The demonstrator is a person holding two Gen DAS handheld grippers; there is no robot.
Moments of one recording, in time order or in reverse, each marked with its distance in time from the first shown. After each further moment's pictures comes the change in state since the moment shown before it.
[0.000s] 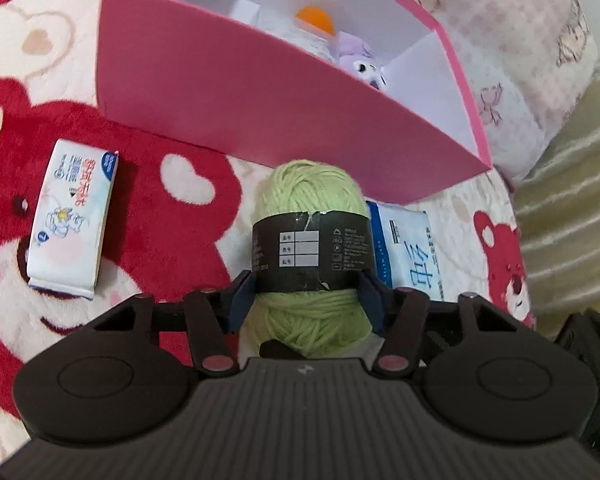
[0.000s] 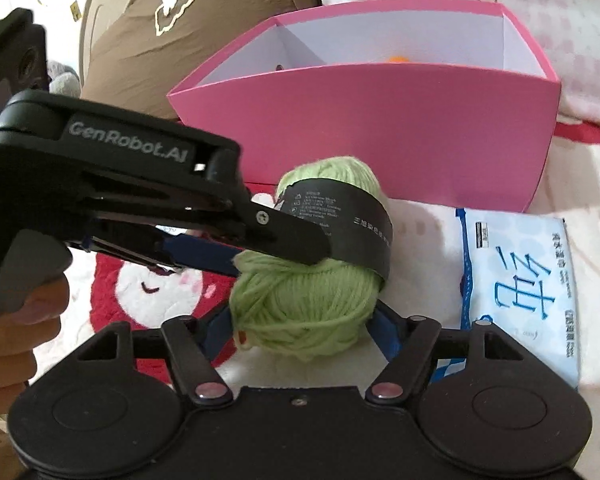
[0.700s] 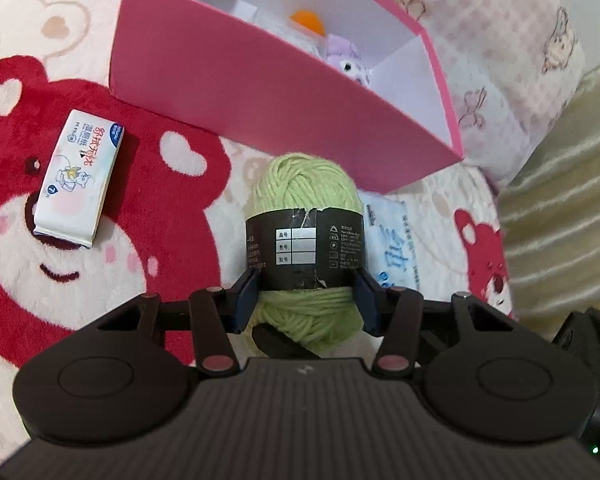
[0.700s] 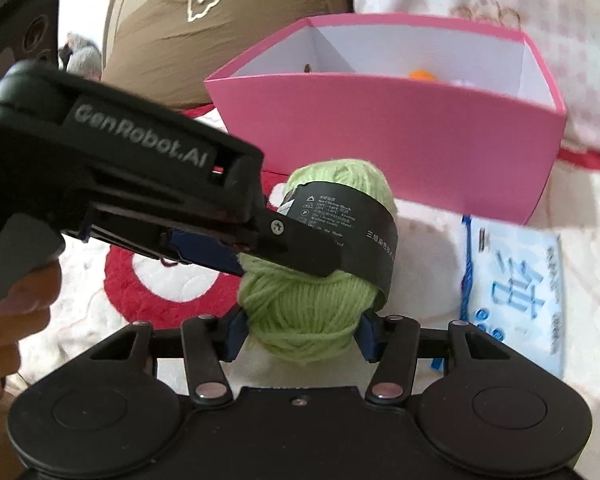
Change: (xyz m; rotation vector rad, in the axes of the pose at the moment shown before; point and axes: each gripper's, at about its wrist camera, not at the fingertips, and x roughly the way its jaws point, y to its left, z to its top) left arm -0.025 -0.010 -0.022 -0.062 -0.034 -0.032; right arm -0.014 0.026 -0.005 -0.127 0.011 -0.025
